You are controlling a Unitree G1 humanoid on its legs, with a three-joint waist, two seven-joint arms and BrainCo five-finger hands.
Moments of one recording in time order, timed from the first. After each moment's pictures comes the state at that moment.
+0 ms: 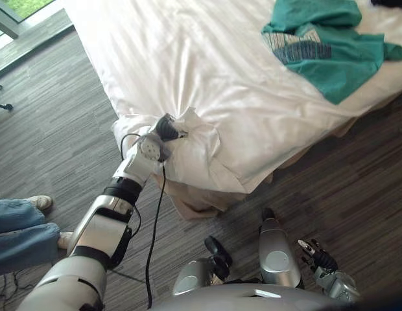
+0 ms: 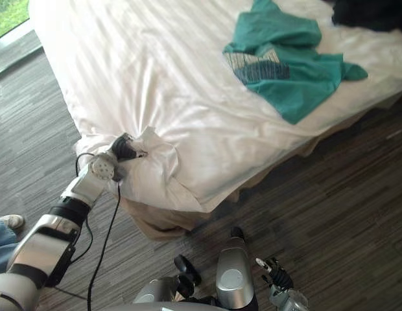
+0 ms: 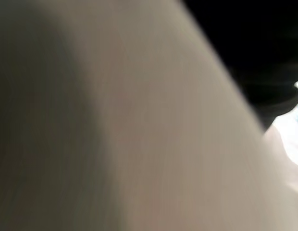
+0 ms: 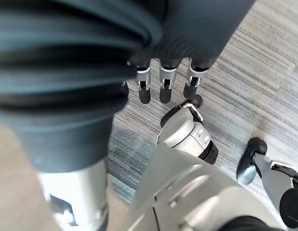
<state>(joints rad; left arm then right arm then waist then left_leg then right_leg) -0.54 0.45 -0.31 0.53 0.17 0.11 -0.08 0.17 -0.16 -0.34 0.87 0.33 0.07 0.25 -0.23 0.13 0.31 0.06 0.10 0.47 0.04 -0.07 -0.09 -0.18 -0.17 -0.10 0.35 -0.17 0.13</state>
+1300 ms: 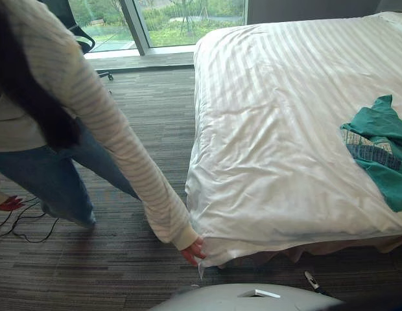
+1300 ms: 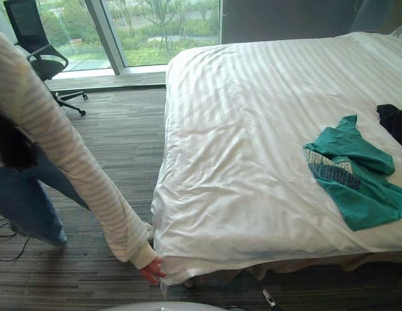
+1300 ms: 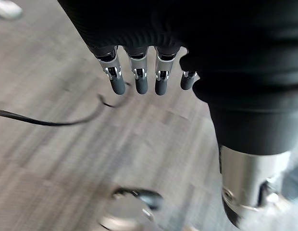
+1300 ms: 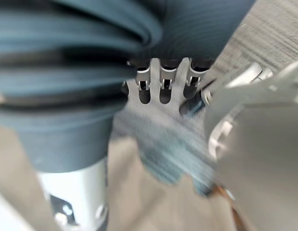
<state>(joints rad) 0.26 0.08 0.44 1.03 0.06 0.08 0.05 0.14 -0.12 -0.53 1.10 0.58 0.15 -0.08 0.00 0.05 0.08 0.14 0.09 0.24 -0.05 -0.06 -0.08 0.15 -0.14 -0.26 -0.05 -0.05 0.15</state>
